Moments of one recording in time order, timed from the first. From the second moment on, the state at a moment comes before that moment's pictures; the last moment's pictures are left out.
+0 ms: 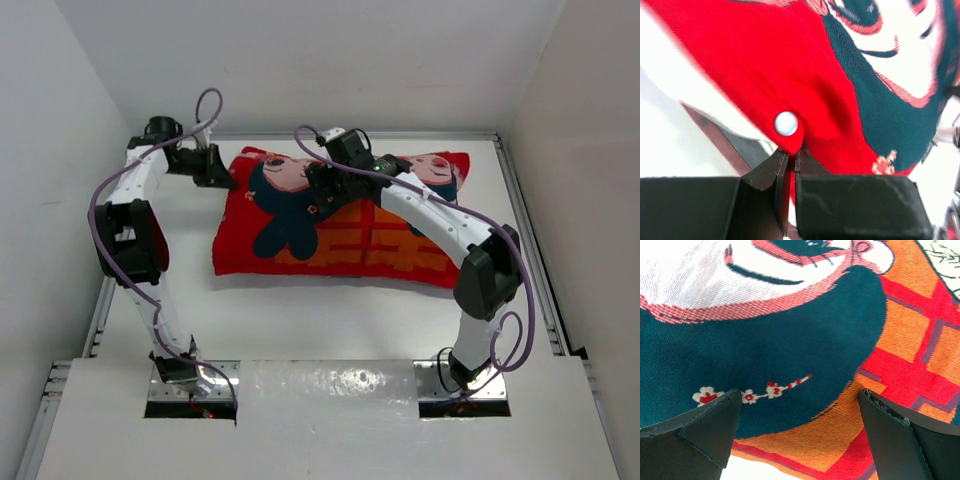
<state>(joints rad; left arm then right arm) 0.16 1.99 1.72 -0.90 0.89 0.24 0.64 1.84 1.67 -0.67 0.18 0.13</state>
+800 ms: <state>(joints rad) -0.14 1.66 2.47 -0.50 0.80 -0.07 0.59 1.82 1.75 -0.24 -0.23 0.50</state>
